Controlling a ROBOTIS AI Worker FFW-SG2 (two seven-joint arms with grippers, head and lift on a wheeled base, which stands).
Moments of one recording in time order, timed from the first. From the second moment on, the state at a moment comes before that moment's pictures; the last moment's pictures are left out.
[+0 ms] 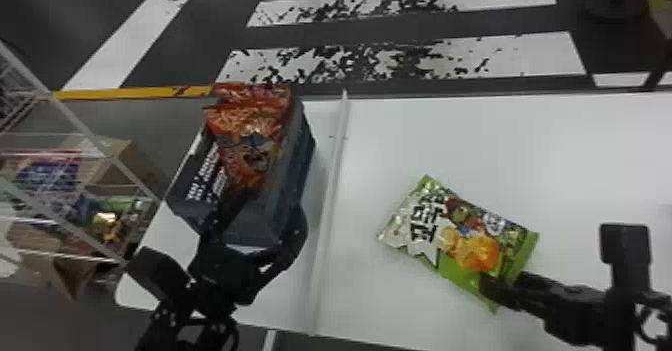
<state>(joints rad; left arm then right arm) 0.69 0.00 0.23 -2.08 0.16 -0.12 -0.46 0.35 -0.09 0.00 -1.94 -0.22 0.92 0.49</state>
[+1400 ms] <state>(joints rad) 0.65 0.00 0.24 -2.08 0.17 -0.11 -0.45 0.45 -0.33 0.27 -2.00 0.67 0.24 -0.06</state>
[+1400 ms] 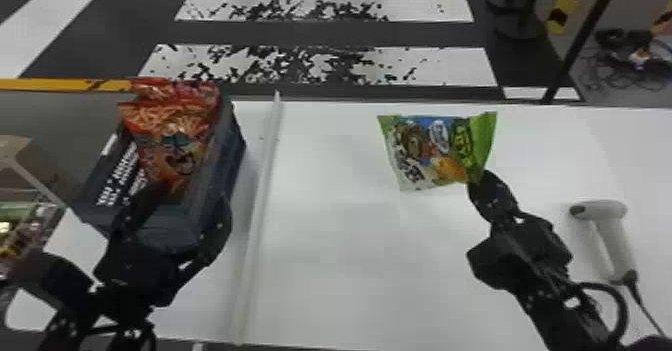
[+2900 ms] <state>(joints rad) 0.67 0.00 0.24 -2.08 0.20 -0.11 -0.47 0.56 -0.46 0.34 -2.13 0.72 0.38 0.31</state>
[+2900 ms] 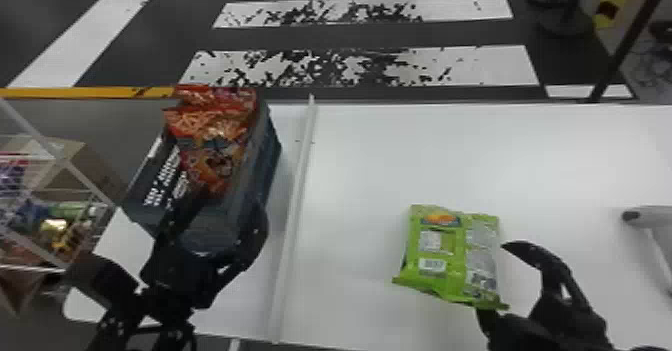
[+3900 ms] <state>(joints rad) 0.66 0.00 0.24 -2.07 0.20 -0.10 -0.47 0.42 -0.33 -0.10 -2.20 0.11 1.02 0.79</state>
